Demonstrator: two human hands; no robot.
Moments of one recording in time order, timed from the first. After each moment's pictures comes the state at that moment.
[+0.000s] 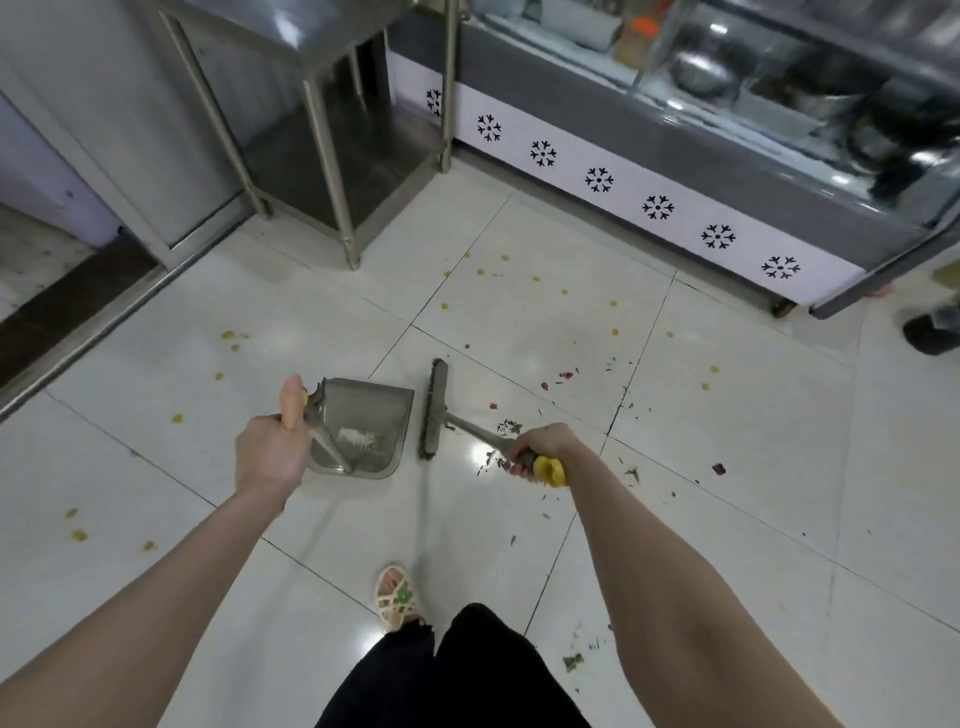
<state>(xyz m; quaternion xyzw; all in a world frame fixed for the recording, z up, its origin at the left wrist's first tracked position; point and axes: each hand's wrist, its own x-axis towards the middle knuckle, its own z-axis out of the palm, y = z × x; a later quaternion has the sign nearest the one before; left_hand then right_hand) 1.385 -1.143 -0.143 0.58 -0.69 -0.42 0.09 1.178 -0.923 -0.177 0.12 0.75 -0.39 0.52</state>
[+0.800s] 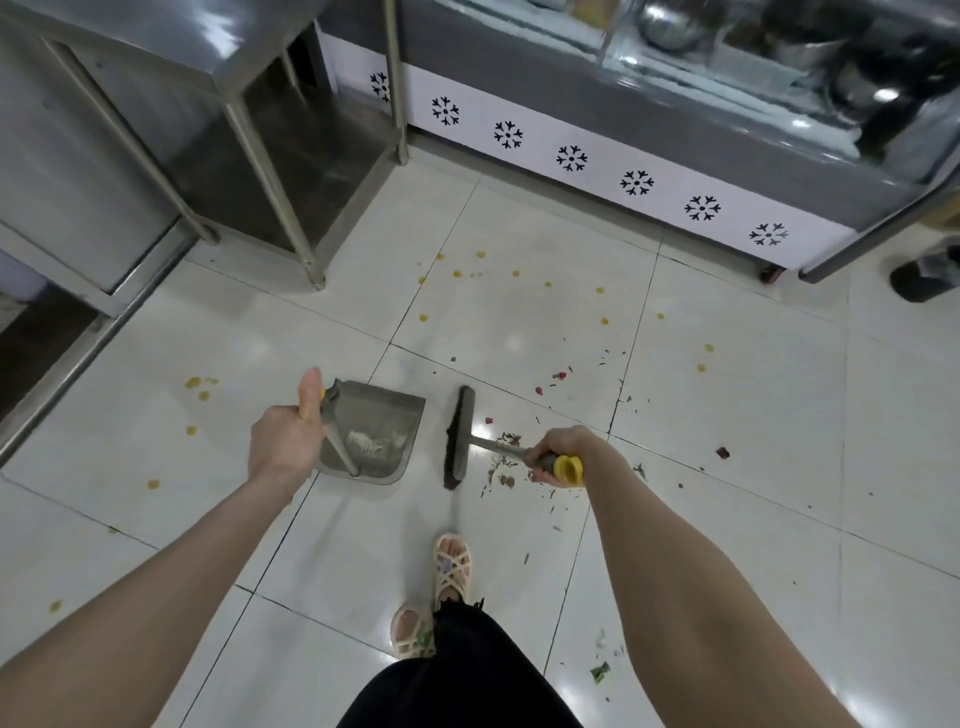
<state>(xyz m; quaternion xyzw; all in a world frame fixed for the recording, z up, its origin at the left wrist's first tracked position) 1.238 -1.247 -0.152 0.52 -0.74 -0.42 0.00 1.065 -0.987 -0.182 0.23 0.72 -0.30 0.58</state>
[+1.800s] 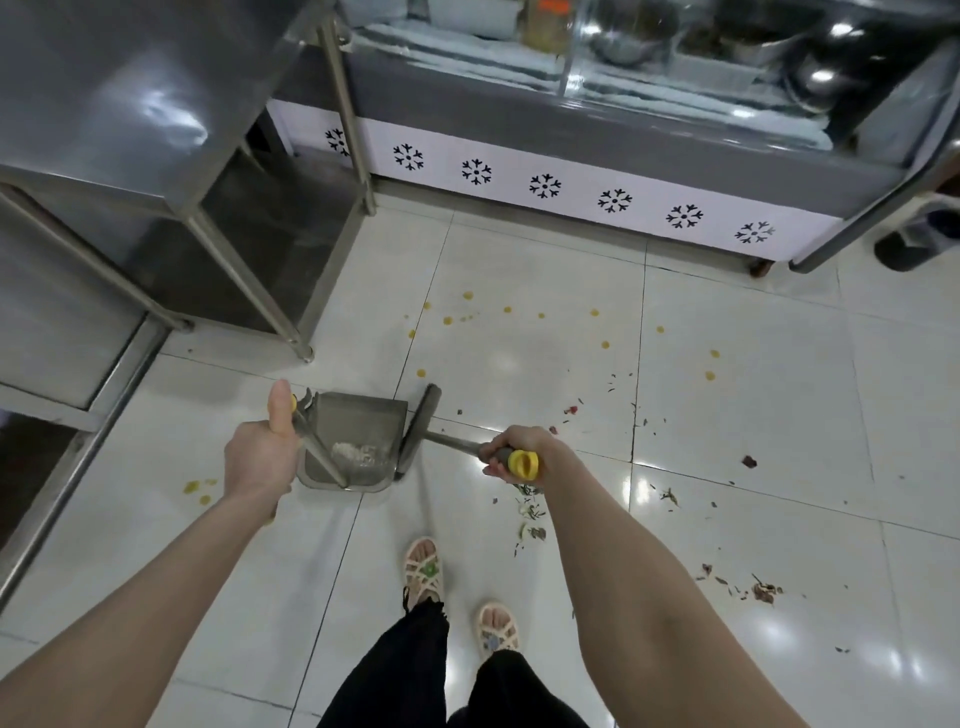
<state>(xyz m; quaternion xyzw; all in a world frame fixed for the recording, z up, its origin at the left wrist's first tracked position) 1.106 -1.382 -0.152 0.50 -0.77 -0.40 0.02 0.974 -1.128 -0.192 0.28 0.64 -0.48 0.53</state>
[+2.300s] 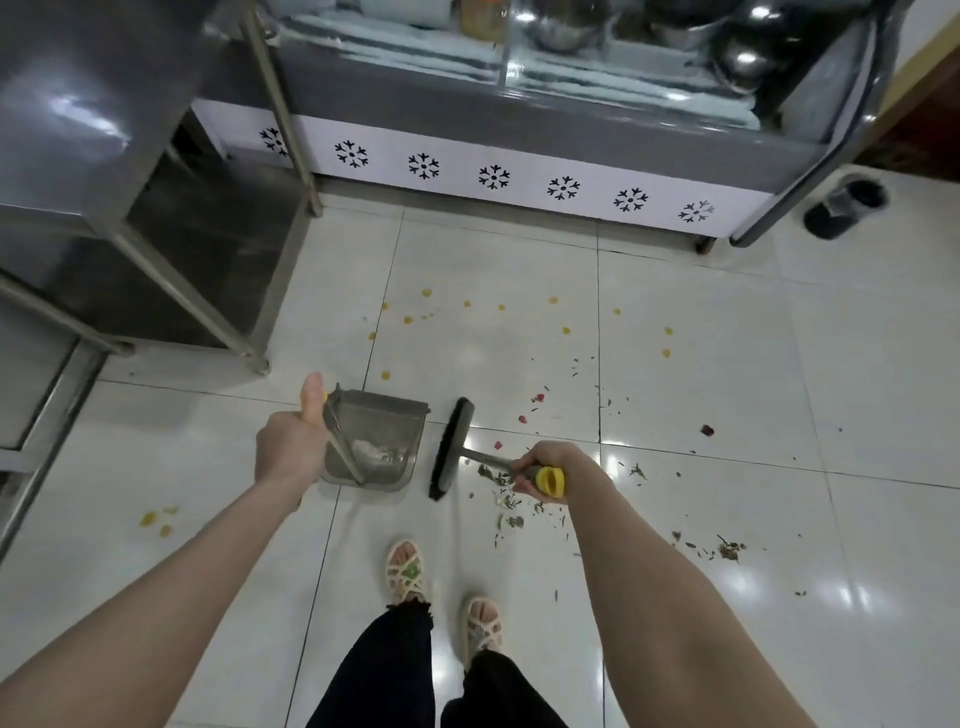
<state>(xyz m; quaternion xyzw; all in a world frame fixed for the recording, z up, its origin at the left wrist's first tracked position) 1.055 -1.360 -0.155 0.44 -0.80 -0.41 -0.05 0.973 -1.078 -0.194 0.38 0.62 -0.44 0.53</state>
